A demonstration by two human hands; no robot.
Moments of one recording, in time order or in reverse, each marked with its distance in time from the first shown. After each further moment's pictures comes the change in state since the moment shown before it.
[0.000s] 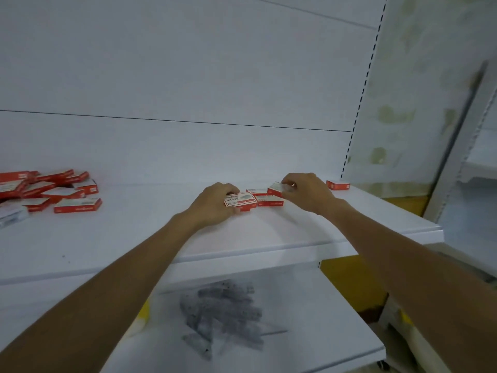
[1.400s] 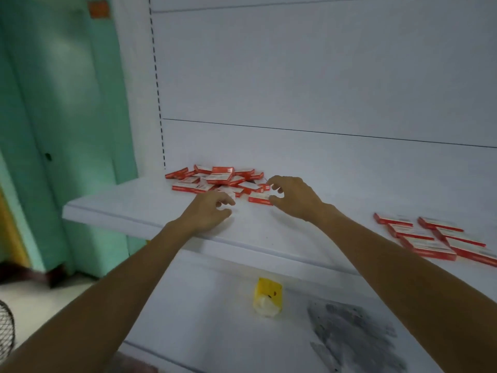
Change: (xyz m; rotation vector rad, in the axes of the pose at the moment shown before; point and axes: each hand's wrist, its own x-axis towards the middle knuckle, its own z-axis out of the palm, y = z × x) left_hand -0.196 -0.170 -0.165 0.107 0.286 -0.498; right_hand 0.018 -0.315 0.093 0.278 -0.182 -0.595
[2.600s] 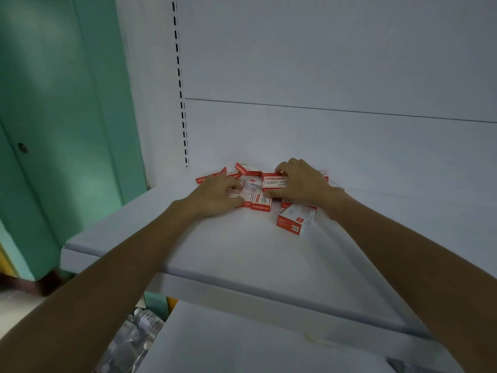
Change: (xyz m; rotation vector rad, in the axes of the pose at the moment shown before) left_hand 0.141 -0.178 -0.051 0.118 -0.125 0.095; right_hand 0.192 -0.054 0.111 -0.190 -0.065 0.104
